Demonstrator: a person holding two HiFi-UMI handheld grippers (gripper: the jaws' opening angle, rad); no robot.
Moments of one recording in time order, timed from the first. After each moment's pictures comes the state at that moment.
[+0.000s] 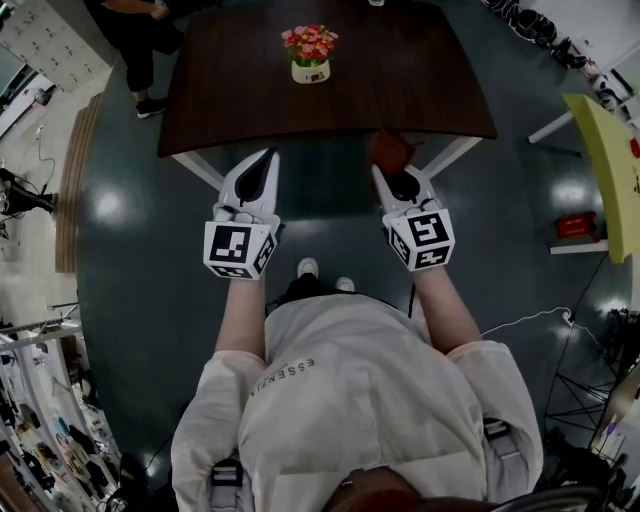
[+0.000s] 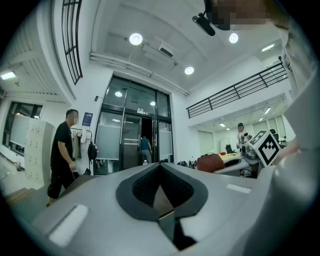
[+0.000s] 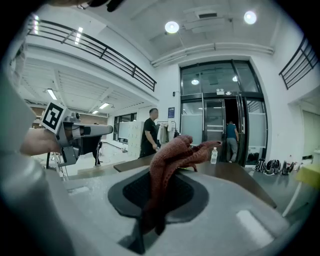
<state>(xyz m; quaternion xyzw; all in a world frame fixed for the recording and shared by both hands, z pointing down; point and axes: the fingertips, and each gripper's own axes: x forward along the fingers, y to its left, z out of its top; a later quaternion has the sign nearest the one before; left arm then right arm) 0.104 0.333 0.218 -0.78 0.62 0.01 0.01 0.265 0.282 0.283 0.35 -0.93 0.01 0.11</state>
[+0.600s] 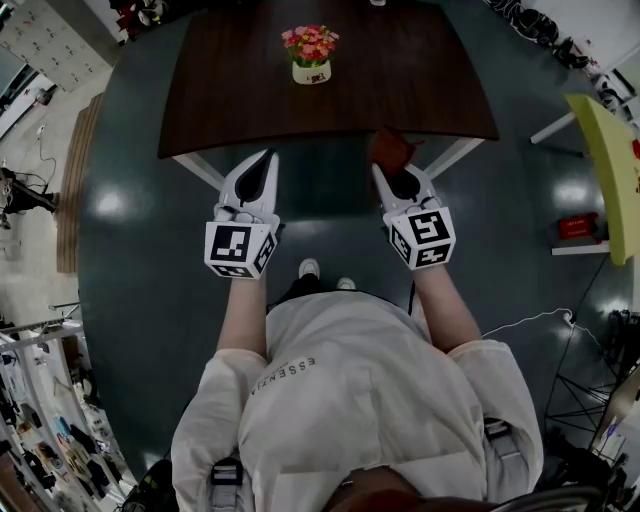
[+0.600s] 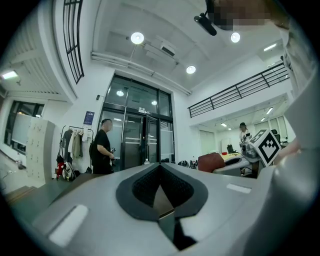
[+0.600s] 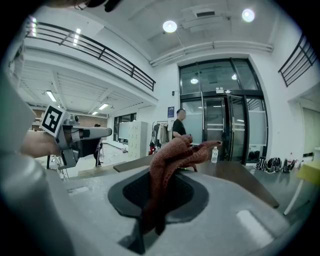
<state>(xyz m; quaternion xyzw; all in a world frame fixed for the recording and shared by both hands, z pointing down) 0.099 0.326 0.225 -0.78 0.63 0.01 0.01 0.263 0.274 0.285 0.35 -0.93 0.02 0.11</state>
